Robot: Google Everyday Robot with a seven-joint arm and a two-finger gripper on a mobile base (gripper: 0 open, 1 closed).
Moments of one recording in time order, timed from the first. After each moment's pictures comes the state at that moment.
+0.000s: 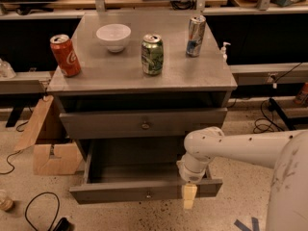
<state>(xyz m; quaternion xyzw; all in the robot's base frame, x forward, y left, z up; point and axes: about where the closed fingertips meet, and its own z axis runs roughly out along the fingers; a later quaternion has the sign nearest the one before) 0.482 -0.121 0.443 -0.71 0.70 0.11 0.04</state>
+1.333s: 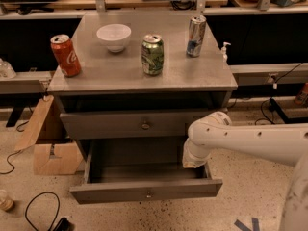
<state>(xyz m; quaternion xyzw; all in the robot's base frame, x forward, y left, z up) 0.545 -0.143 0.502 -0.73 0.67 -0.01 0.09</state>
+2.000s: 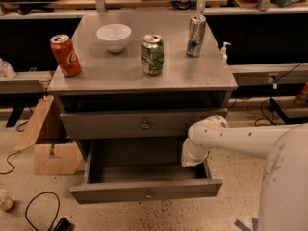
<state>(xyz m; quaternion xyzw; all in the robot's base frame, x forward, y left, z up) 0.580 -0.149 0.459 -0.75 0.65 -0.02 0.11</state>
